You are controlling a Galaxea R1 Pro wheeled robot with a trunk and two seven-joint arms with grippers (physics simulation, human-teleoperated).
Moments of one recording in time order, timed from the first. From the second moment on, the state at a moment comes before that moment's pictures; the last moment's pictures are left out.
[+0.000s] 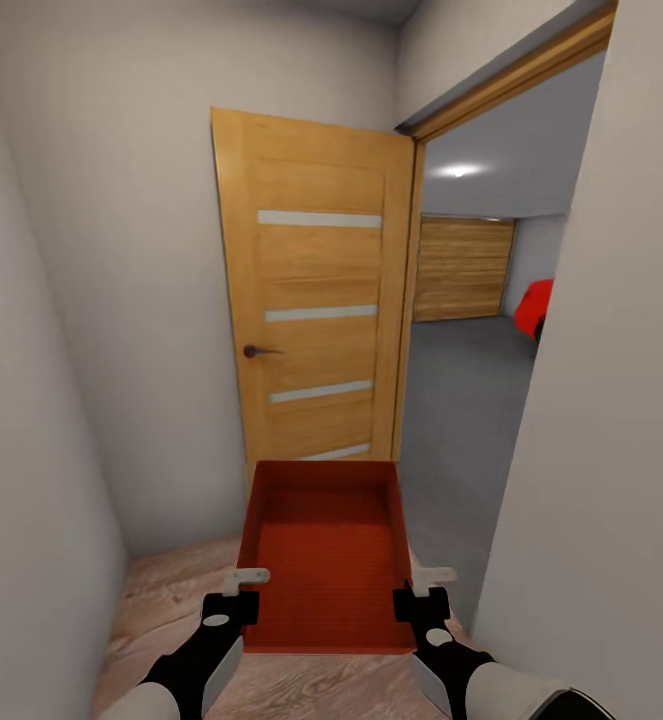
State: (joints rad) left arm -0.56 -0.10 -0.15 -0.35 0.11 0.03 0.27; right arm -0.68 0.14 0.47 0.00 -0.33 -0.35 -0.25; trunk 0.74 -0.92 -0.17
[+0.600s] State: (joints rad) left arm -0.56 -0.10 -0.15 -0.35 0.11 0.03 0.27; right arm -0.69 0.14 0.47 0.00 -0.33 -0.35 -0.25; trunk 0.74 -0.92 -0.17
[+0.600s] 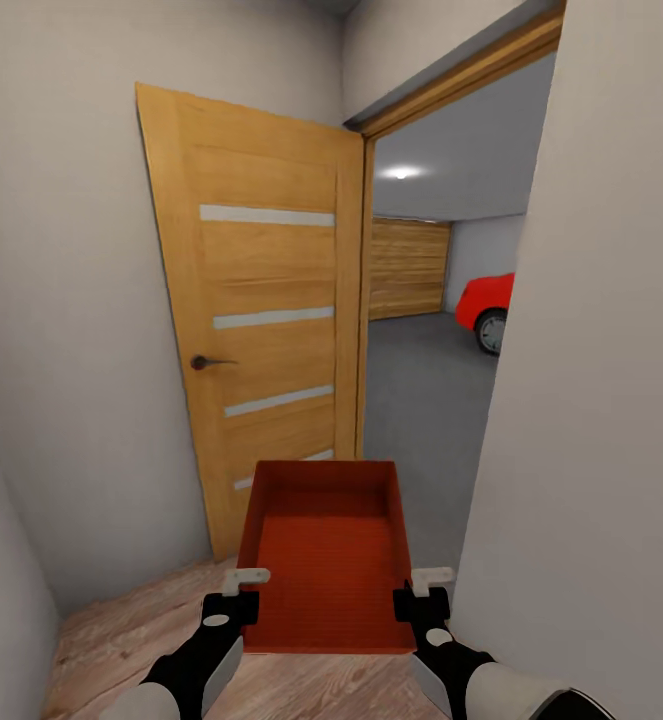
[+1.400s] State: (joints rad) left arm -0.56 -0.10 -0.15 -0.35 0.11 0.03 0.27; right arm -0.69 0.14 0.47 -0.01 -0.33 -0.35 -0.25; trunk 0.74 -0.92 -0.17
